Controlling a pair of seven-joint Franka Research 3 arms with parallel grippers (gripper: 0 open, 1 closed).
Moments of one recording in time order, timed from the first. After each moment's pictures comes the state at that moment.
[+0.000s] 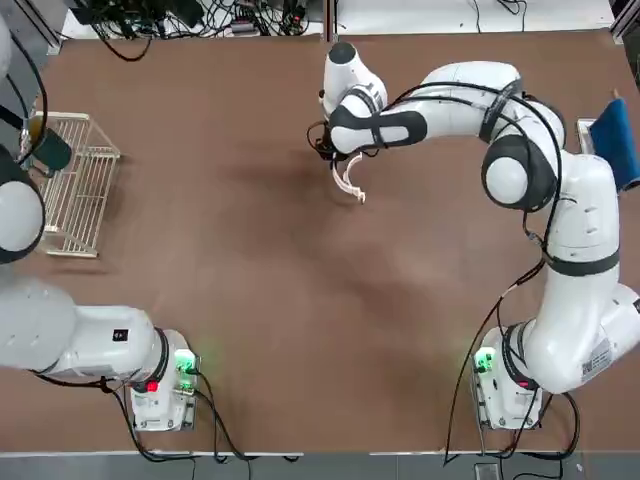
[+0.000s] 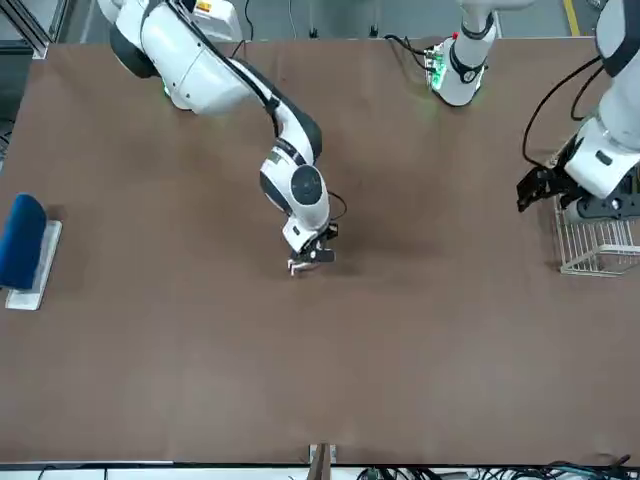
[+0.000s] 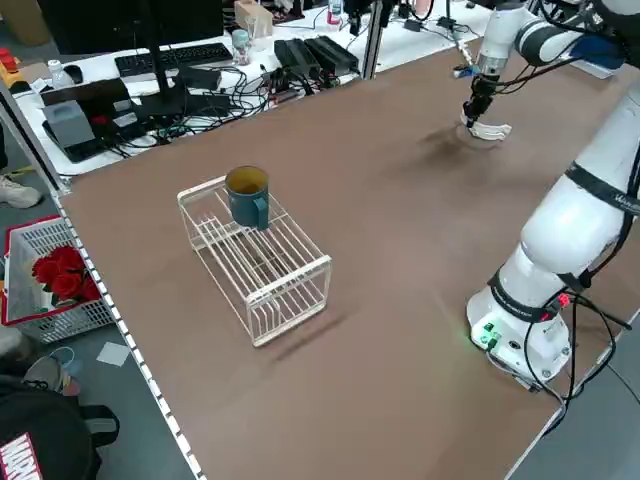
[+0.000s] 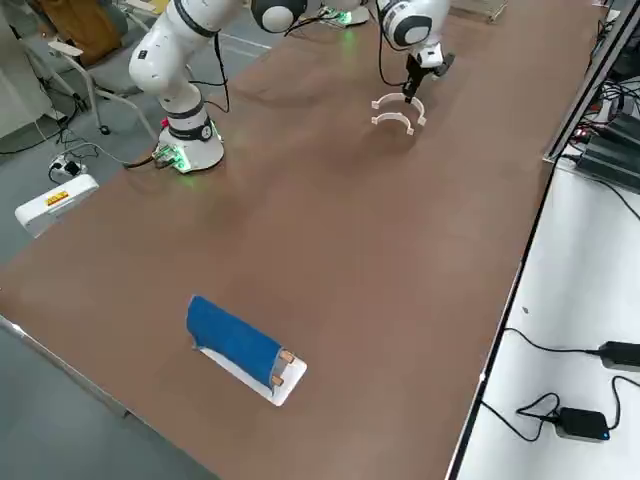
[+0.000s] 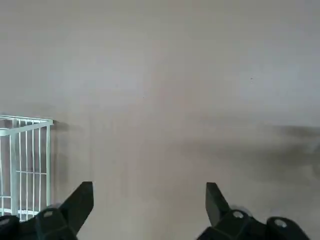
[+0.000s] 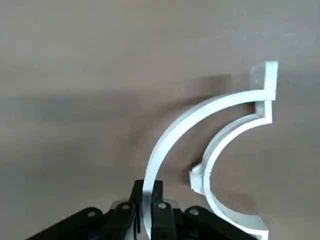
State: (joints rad) left arm -0.01 -0.01 -0.10 -1.69 0.01 1.72 -0.11; right arm 0.42 0.86 0.47 -1.41 -0.30 2.16 0.97
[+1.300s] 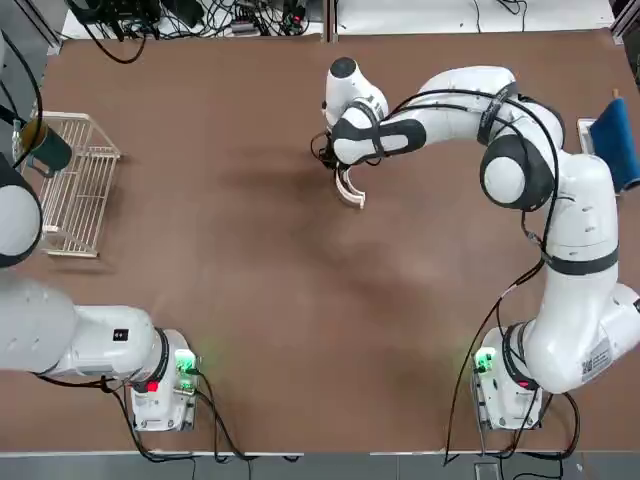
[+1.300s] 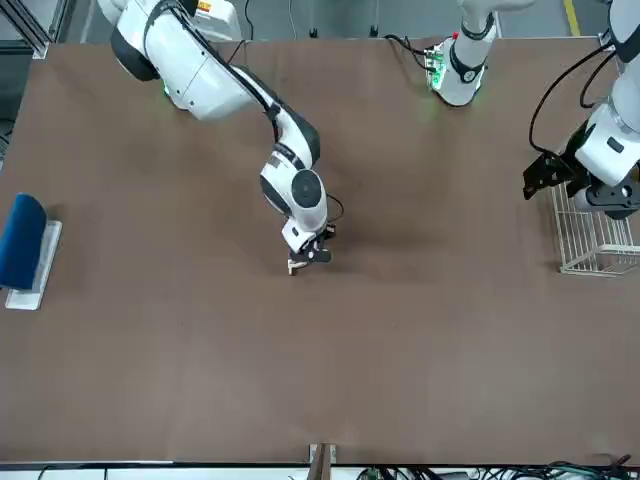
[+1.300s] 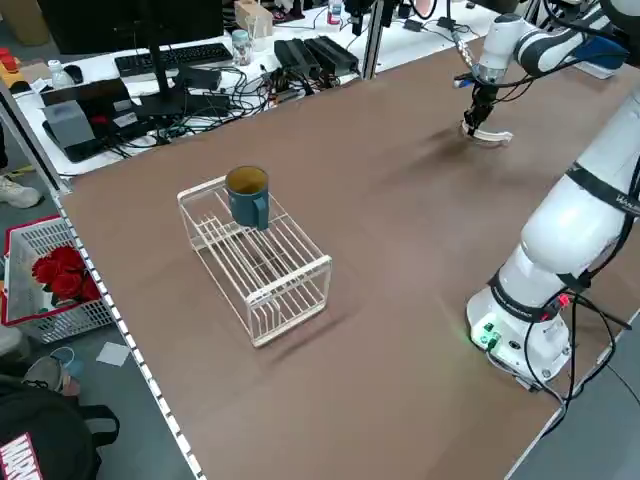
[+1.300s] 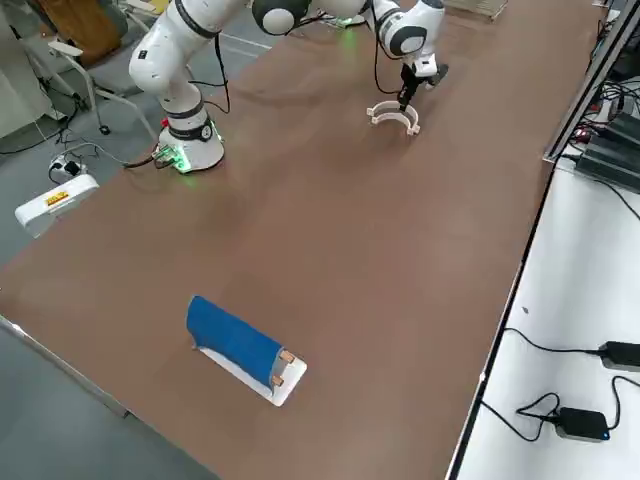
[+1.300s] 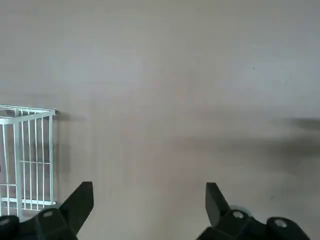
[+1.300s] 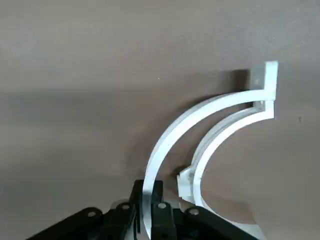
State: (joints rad) left arm 0.00 -0.02 -0.09 -1.69 0.01 1.69 -0.11; right arm 0.42 0.87 0.46 -1.46 -0.32 2.20 1.00
